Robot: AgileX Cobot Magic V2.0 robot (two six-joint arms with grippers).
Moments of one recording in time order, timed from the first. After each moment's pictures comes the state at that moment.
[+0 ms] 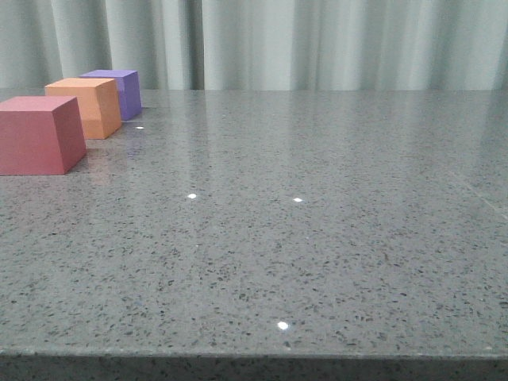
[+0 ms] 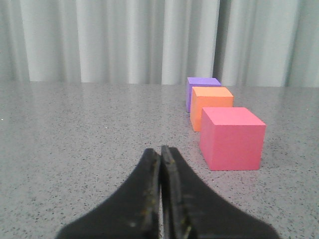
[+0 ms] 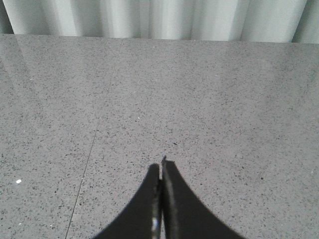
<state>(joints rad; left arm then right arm) -0.07 0.00 0.00 0.04 0.05 -0.11 0.03 0.54 -0.59 -0.12 0.42 0.12</state>
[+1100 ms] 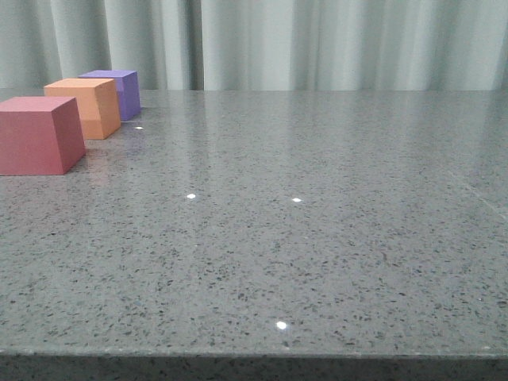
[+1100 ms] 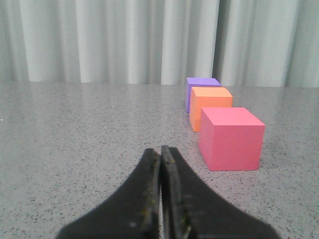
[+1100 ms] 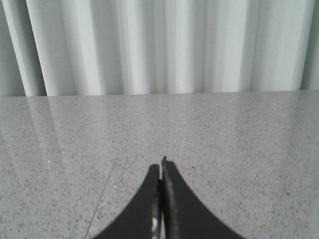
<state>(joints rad) -0.07 0.00 0.00 0.04 0.05 -0.11 0.03 0.13 -0.13 -0.06 0.04 0.12</state>
